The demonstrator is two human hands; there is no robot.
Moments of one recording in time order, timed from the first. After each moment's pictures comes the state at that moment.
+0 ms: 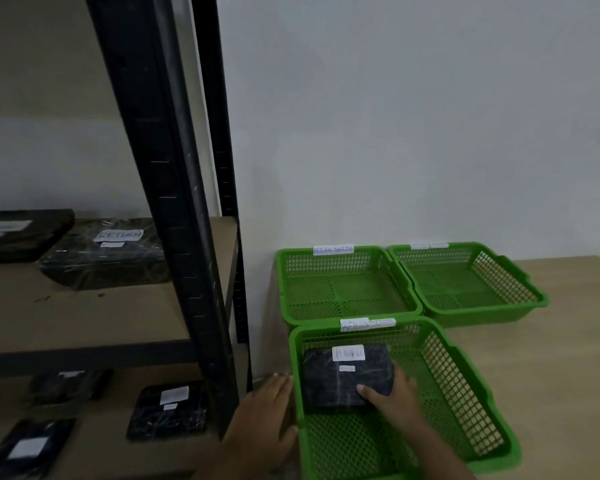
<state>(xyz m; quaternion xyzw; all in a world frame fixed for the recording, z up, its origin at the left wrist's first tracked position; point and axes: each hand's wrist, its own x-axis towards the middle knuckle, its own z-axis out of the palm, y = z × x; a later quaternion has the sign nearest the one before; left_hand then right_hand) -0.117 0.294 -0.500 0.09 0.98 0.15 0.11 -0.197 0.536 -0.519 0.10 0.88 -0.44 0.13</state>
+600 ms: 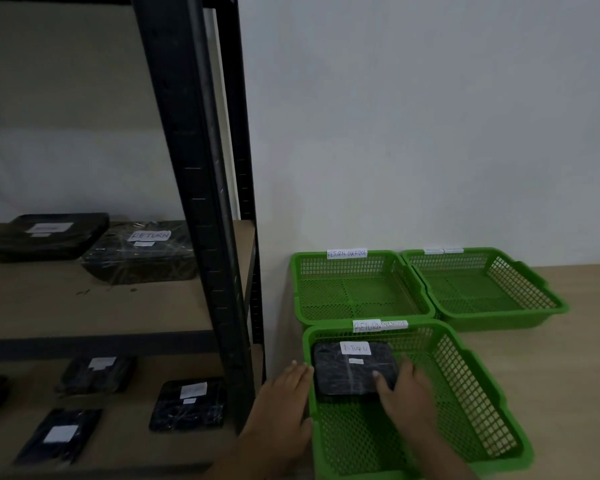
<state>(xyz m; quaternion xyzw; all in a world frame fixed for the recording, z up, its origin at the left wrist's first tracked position) -0.103 0.308 -0.473 0.09 0.99 0.13 0.05 -0.191 0.520 -0.513 0.07 0.97 -0.25 0.01</state>
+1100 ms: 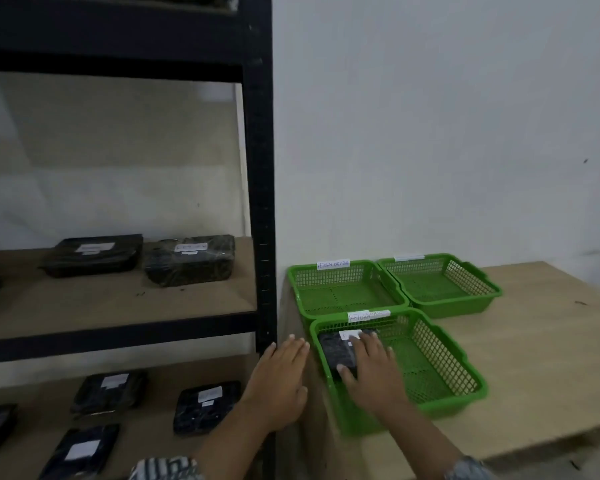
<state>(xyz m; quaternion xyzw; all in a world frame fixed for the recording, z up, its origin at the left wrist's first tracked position) -0.023 0.264 -0.412 0.15 0.98 0.06 -0.06 -0.069 0.455 -0.429 -0.12 0.98 -0.11 -0.06</state>
